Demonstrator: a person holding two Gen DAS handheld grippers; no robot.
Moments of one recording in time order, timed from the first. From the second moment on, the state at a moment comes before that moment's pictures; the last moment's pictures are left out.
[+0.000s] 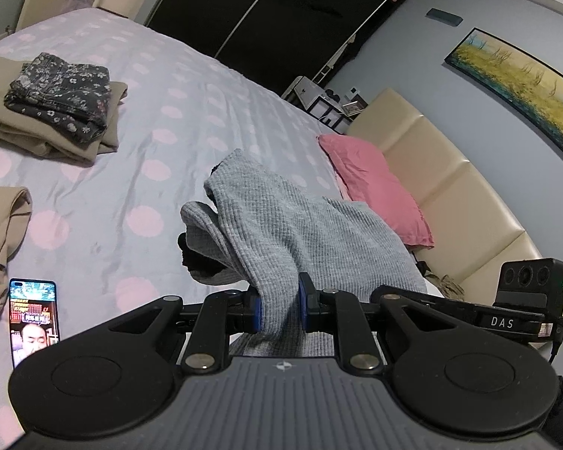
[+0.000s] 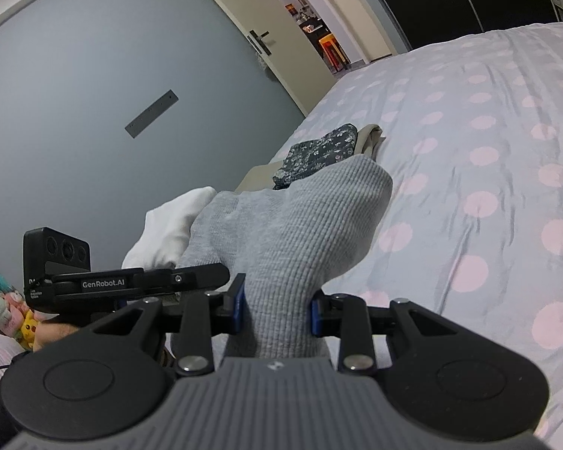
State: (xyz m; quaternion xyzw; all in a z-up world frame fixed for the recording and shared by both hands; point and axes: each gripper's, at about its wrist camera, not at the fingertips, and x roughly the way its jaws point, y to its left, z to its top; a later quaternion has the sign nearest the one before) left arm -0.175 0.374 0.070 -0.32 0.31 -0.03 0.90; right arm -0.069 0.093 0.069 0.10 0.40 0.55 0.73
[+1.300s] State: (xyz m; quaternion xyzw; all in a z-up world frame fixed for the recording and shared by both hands) left arm -0.294 0.700 0.132 -0.36 0.32 0.22 0.85; right arm -0.097 0.520 0.072 0.12 0.47 0.69 0.54
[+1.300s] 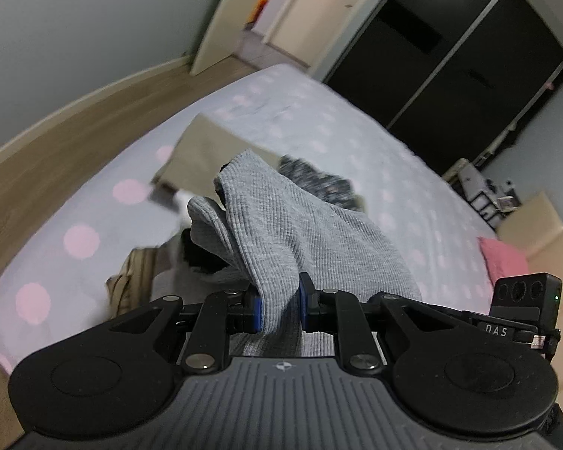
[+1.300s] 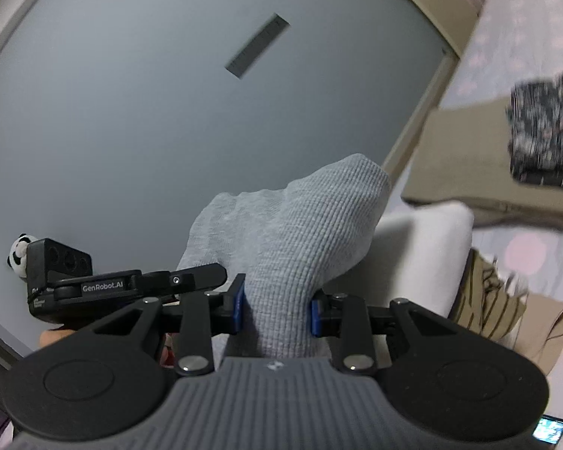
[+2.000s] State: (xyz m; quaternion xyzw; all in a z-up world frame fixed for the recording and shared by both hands) left arm -0.352 0.514 0.220 -0.35 0.11 0.23 0.90; right arm -0.162 0.479 0.117 -0.02 0.20 0.66 0.72
